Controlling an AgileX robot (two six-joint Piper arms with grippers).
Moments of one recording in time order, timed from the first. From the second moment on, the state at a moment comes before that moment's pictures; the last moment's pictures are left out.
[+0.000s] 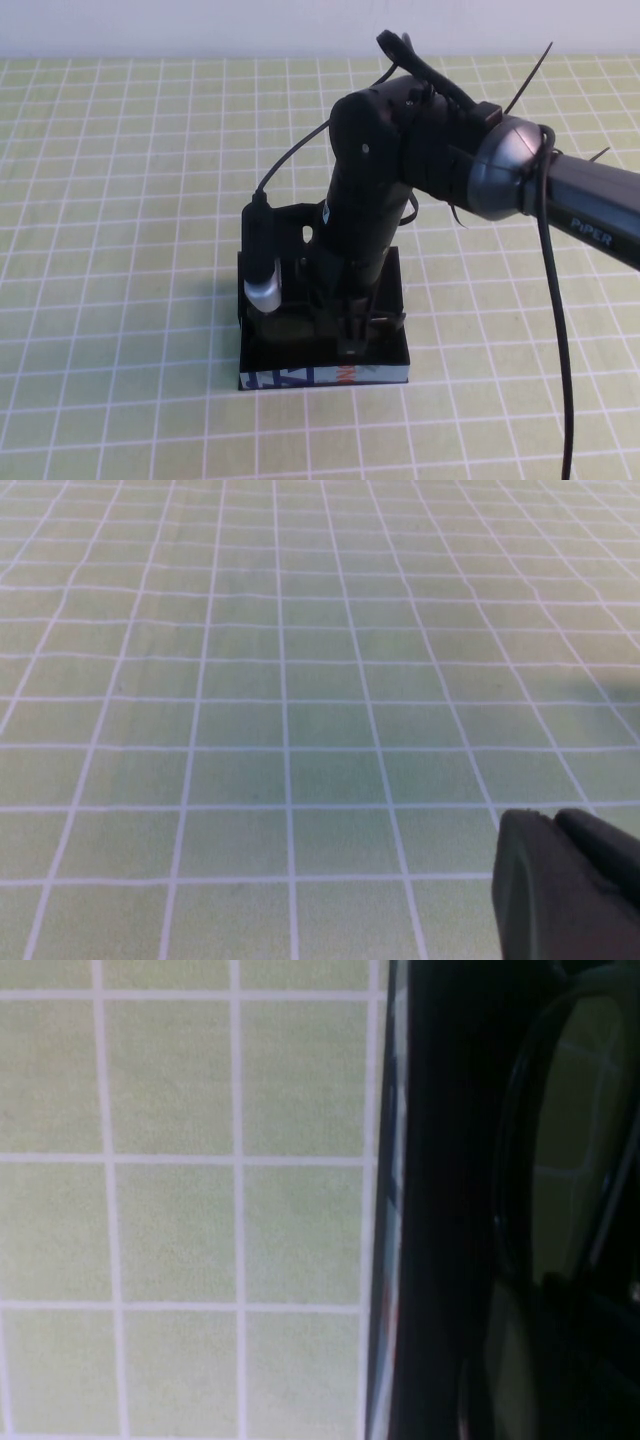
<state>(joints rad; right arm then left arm) 0.74 2.05 -1.79 0.18 1.23 -0.95 -0.06 -0.01 0.02 -0.09 0.36 -0.01</state>
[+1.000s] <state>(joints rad) 0.74 2.06 -1.82 0.15 1.23 -0.93 -0.06 -0.01 0.02 -0.09 0.36 -0.01</state>
